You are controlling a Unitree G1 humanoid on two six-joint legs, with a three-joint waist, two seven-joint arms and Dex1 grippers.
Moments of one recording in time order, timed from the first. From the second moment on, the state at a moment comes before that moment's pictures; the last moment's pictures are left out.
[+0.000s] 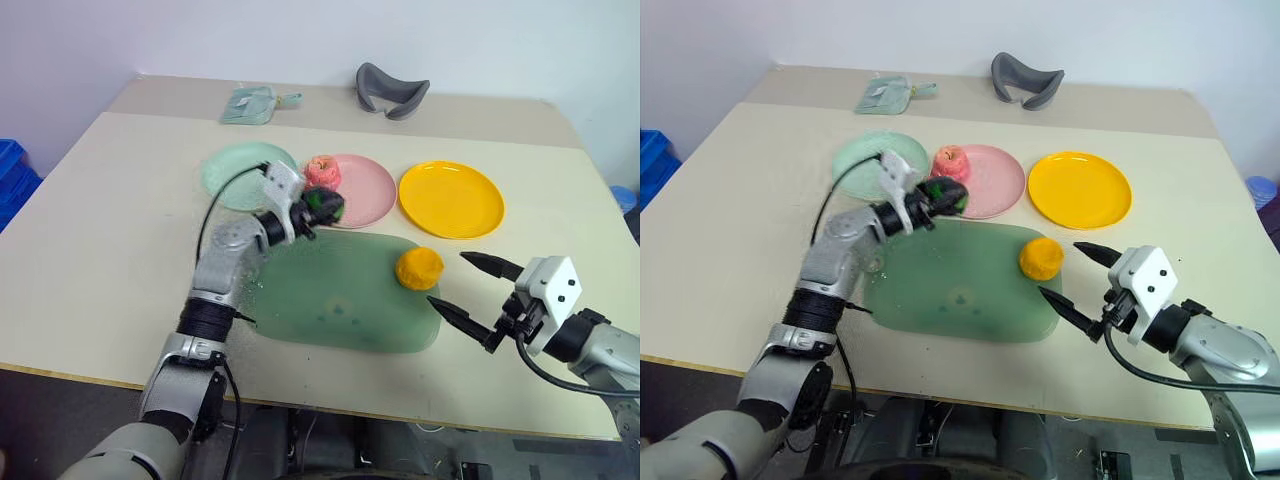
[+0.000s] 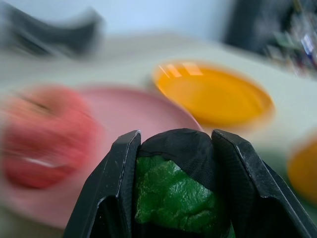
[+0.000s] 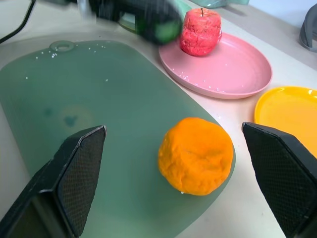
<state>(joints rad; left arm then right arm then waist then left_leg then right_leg) -0.68 0.17 0.05 0.27 -0.33 0.30 -0.66 0.24 -0.72 -0.36 -0.65 0.52 0.41 0.73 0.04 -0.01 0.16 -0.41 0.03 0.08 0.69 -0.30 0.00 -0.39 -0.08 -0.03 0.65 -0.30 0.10</state>
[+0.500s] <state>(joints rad) -0.81 0.19 0.27 0.63 -0.23 0.06 -0.15 0.07 -0.74 -0.28 -0.54 0.51 0.41 0.78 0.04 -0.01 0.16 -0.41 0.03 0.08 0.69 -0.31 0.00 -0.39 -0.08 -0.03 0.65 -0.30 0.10</state>
